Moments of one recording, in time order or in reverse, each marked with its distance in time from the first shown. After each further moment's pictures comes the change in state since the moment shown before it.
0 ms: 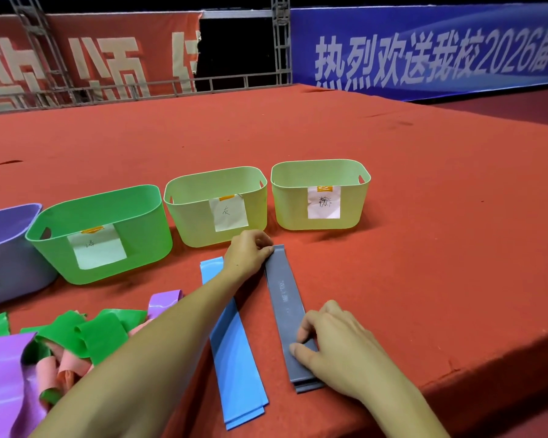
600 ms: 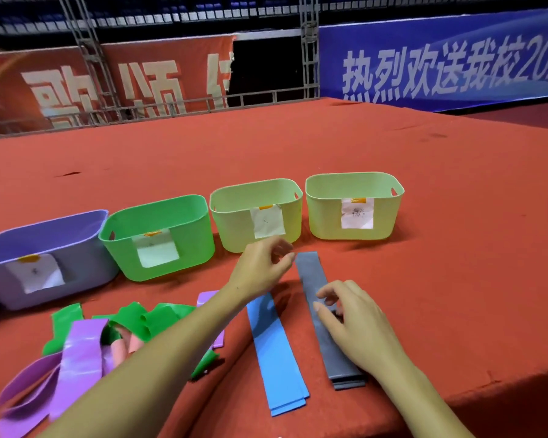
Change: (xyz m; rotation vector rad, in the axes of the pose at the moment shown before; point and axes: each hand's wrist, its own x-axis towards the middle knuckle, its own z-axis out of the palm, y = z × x) left_hand -0.076 0.028 -0.082 0.006 0.070 0.260; right_hand 0.035 -0.005 0.018 0.201 0.353 -0.202
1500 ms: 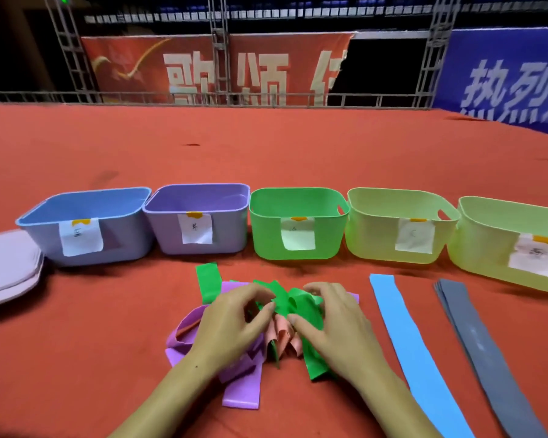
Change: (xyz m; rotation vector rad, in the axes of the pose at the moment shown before) left_hand -0.215 -0.116 -0.184 0.126 0.264 -0.241; right_hand 0.039 -0.197 0.158 0.068 -0.183 -0.267
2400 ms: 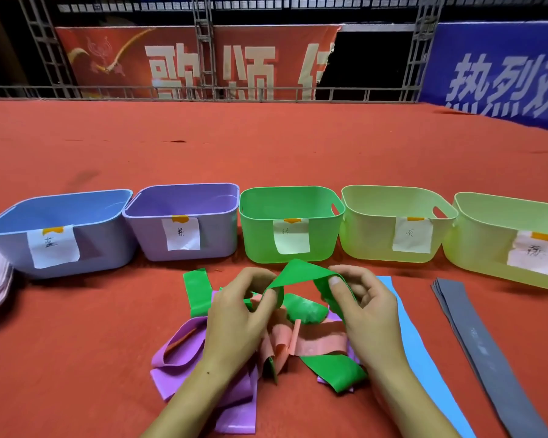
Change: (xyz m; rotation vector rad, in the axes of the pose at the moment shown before) left_hand 0.023 0.023 0.016 -0.280 0.174 -0.117; right_hand 0.018 0.004 -0.017 0.868 0.372 0.188
